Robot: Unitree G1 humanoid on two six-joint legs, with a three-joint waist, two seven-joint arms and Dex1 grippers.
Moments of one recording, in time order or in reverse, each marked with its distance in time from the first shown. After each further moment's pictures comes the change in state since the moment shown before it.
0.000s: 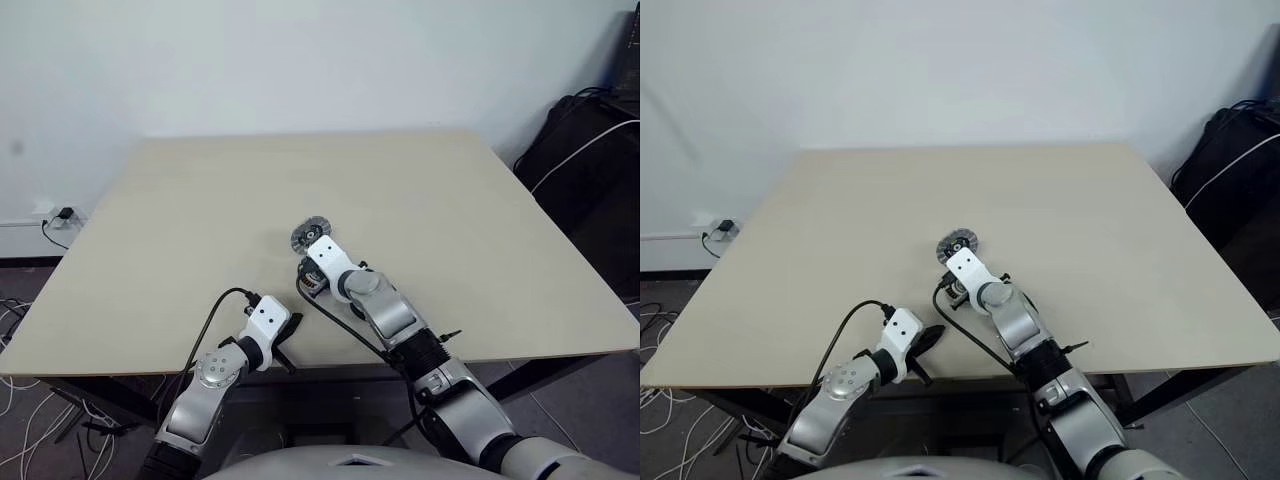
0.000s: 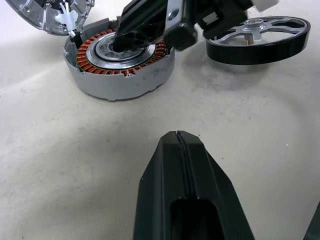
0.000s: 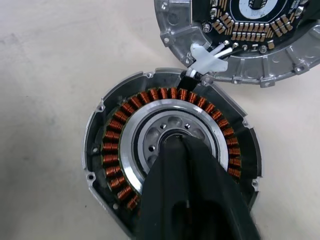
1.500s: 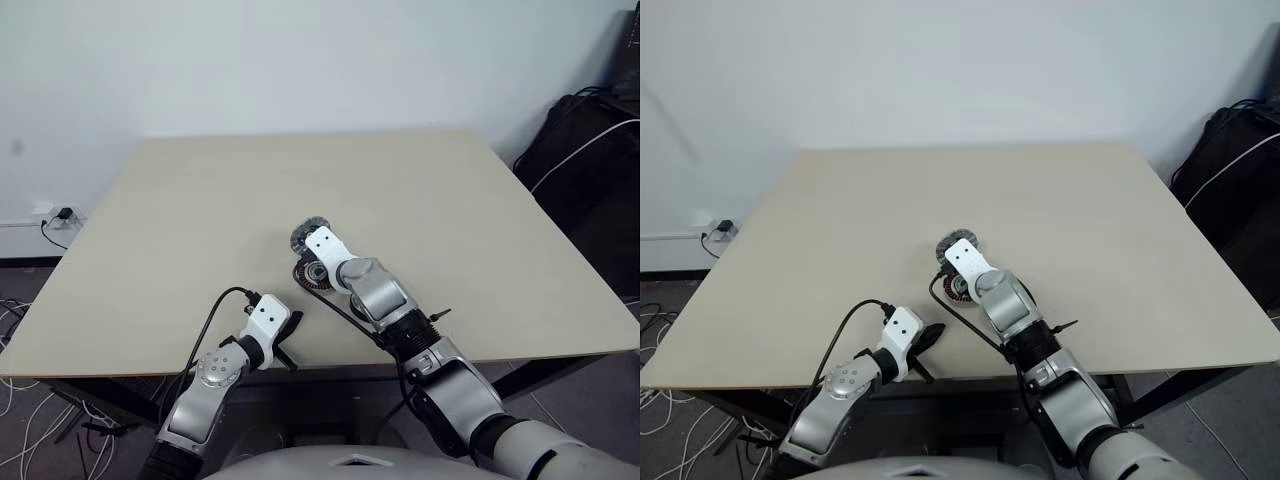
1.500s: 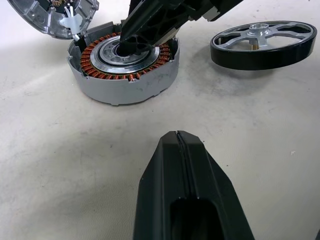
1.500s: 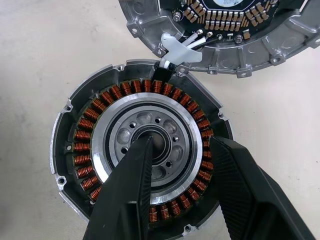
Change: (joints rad) left arm -0.002 -0.016 0.000 0.000 0.000 -0.001 0.016; right arm -0.111 0.042 0.001 0.032 -0.025 0.228 -0.004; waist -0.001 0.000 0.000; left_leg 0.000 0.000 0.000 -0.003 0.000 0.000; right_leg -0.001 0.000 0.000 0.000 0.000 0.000
